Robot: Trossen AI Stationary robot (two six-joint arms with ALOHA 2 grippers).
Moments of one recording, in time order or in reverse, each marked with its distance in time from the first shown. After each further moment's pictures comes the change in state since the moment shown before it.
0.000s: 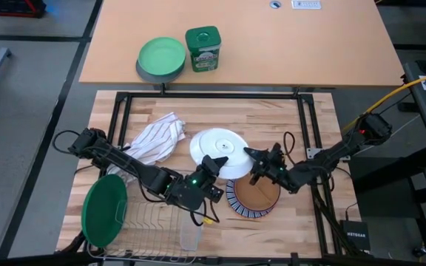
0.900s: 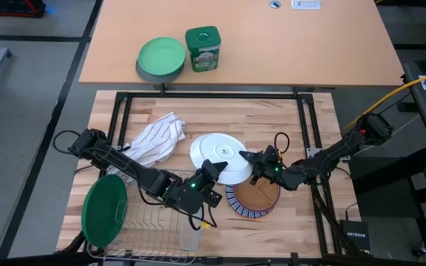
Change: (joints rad) left arm -0.014 0.000 -0.001 -0.010 0.020 -0.004; right arm -0.029 -0.003 0.002 -0.202 -0.104 0.004
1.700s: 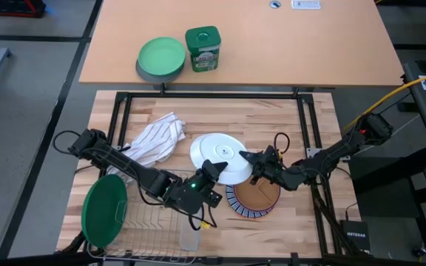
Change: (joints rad) left arm -0.004 0.000 0.000 0.002 0.002 0.003; right arm 0.000 0.000 -0.001 -0.014 -0.001 0.001
